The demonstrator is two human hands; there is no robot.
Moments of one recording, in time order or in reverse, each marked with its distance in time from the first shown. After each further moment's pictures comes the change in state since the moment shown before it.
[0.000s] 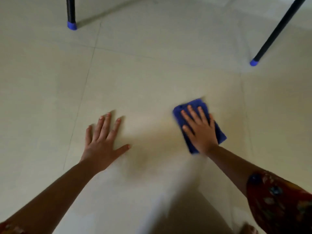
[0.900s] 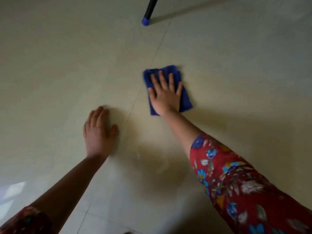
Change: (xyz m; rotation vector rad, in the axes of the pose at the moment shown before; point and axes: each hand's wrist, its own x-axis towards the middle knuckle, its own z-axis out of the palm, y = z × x) left_hand -0.066 -0.103 -0.017 -0.353 0.387 -0.495; right_hand 0.140 -0.275 -0.005 0.078 -0.018 -0.099
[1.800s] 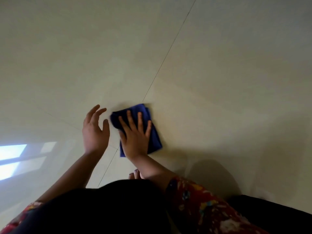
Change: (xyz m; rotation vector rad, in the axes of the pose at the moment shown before) left_hand -0.139 -0.047 -0.076 -0.135 0.167 -0.179; right_hand -0.277 -0.145 0.051 0.338 -0.106 -0.213
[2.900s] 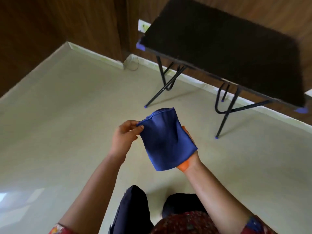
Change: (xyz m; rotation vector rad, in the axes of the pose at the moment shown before) left_hand -0.020 0.545 -0.502 -0.791 -0.456 -0.249; right_hand -0.127 -0.212 -0.746 1.775 -0.022 0.468
